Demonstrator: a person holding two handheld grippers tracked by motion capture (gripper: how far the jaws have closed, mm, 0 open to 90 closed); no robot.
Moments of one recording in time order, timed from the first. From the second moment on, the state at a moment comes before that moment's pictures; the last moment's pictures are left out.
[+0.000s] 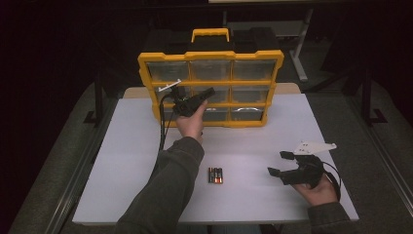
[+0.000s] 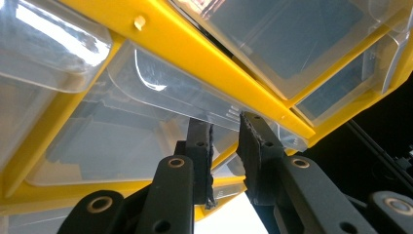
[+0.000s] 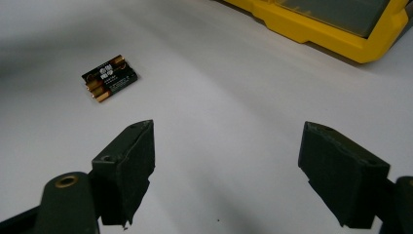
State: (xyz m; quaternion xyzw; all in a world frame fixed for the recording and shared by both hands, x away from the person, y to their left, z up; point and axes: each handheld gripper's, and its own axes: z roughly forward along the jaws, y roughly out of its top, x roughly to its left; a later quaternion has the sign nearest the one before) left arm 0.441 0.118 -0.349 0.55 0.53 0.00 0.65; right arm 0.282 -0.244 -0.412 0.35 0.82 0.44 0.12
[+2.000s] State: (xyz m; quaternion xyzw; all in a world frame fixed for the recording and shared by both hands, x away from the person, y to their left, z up) left arm 0.408 0.123 -0.355 0.52 0.52 -0.05 0.68; right arm 0.288 -0.235 -0.418 0.35 0.83 0.42 0.11
